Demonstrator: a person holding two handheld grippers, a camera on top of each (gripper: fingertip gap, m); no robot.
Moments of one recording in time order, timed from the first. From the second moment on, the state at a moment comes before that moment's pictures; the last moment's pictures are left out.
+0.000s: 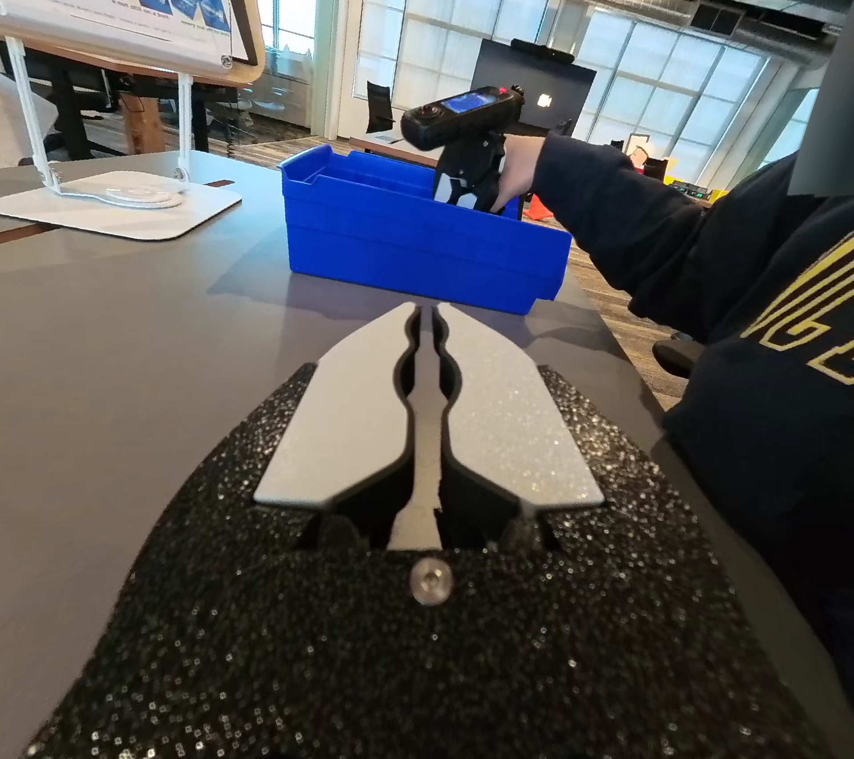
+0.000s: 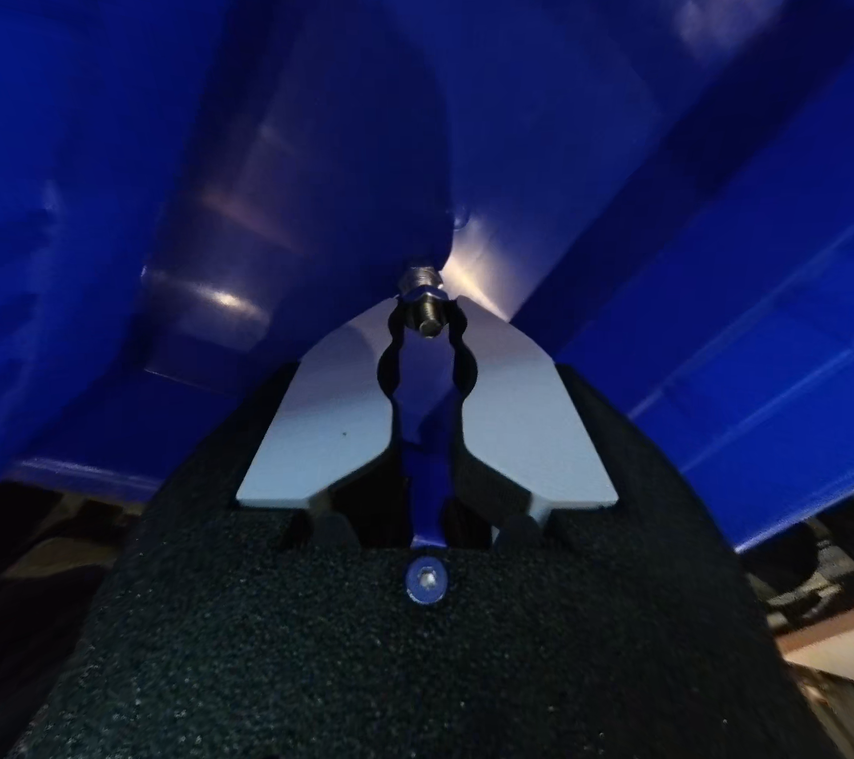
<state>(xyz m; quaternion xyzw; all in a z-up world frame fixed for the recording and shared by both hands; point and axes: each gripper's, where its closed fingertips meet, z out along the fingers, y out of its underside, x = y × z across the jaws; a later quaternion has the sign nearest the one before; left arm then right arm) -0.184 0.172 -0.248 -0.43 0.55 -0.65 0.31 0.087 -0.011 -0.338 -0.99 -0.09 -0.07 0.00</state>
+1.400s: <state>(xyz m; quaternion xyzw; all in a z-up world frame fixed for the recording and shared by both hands) -0.210 0.174 -0.173 -0.47 0.49 -0.55 0.48 -0.135 0.179 -0.257 -0.71 -0.10 -0.02 0.70</state>
